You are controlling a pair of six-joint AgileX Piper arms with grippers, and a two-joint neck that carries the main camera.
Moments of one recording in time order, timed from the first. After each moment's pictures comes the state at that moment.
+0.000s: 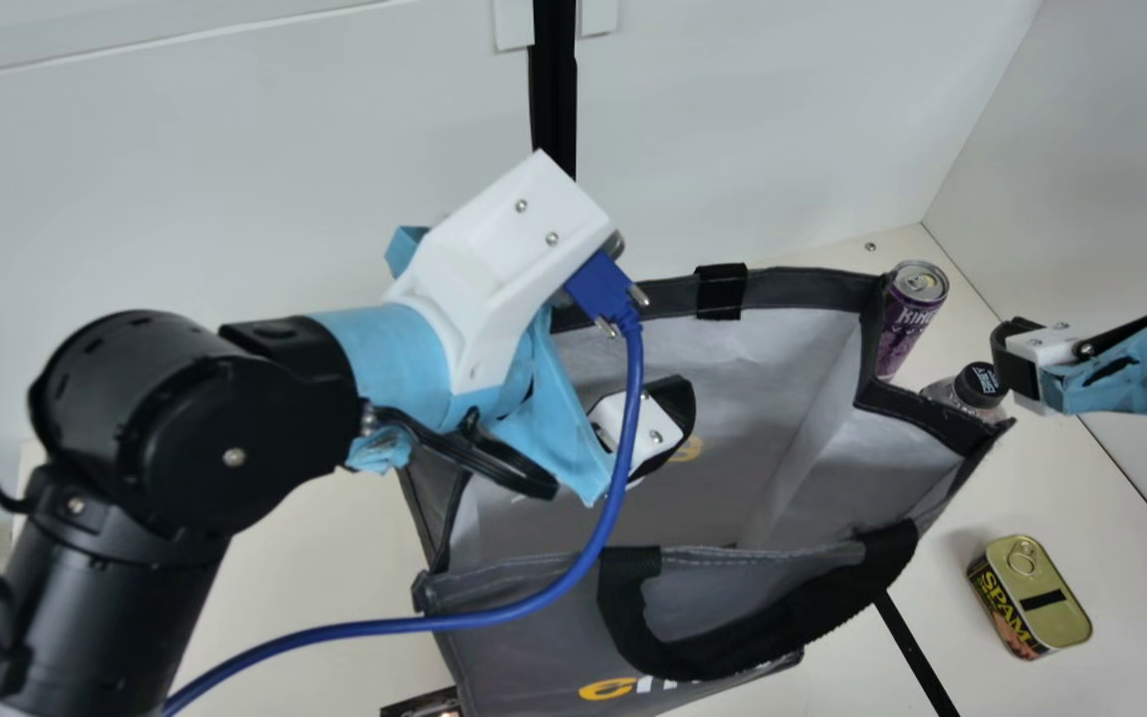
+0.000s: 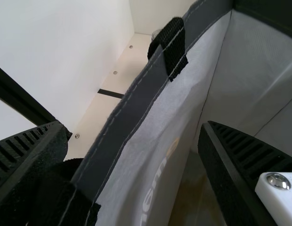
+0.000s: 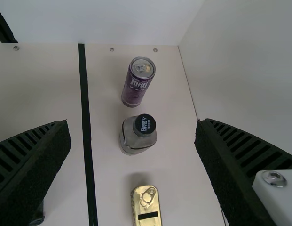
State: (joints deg) left arm -47.4 117.1 -143.9 -17.3 69.9 26.0; right arm -42.5 66.9 -89.4 16.1 69.8 -36.8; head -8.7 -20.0
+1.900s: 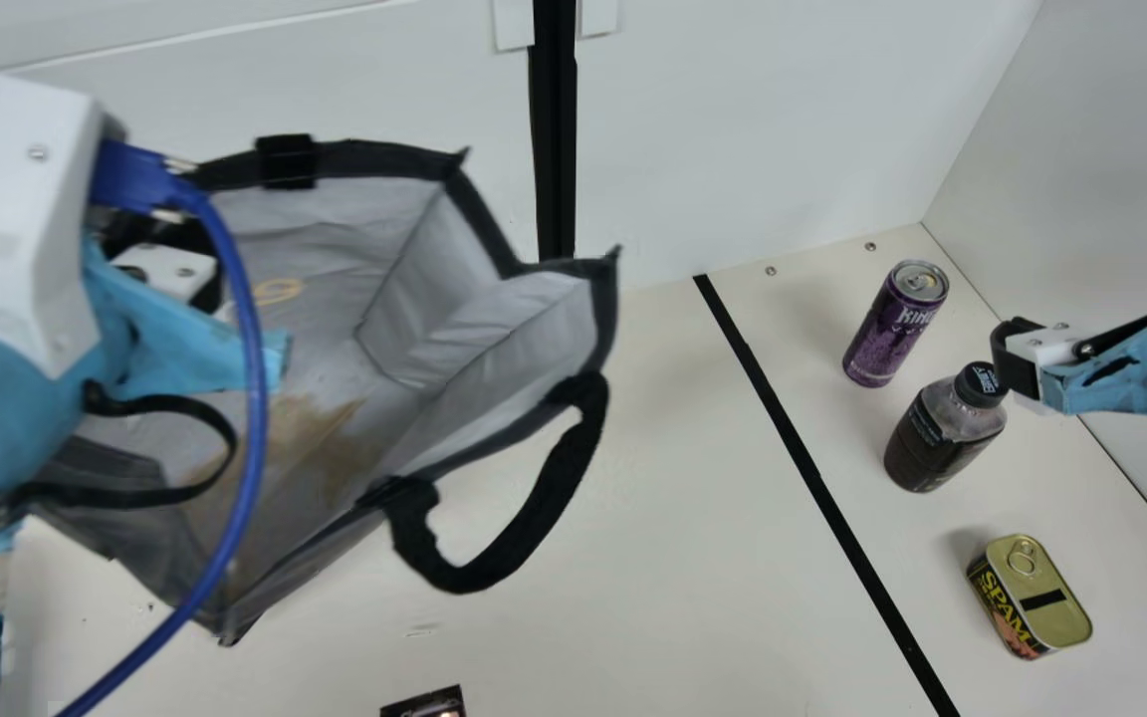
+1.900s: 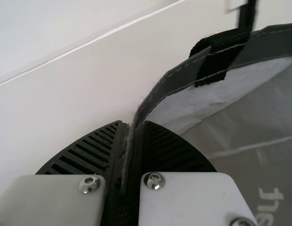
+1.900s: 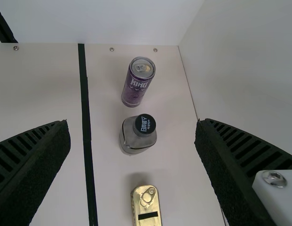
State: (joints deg) left arm -40.6 93.4 -117.2 28.4 60.2 -11.6; right arm -42.5 66.9 -89.4 16.1 69.8 -36.8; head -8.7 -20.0
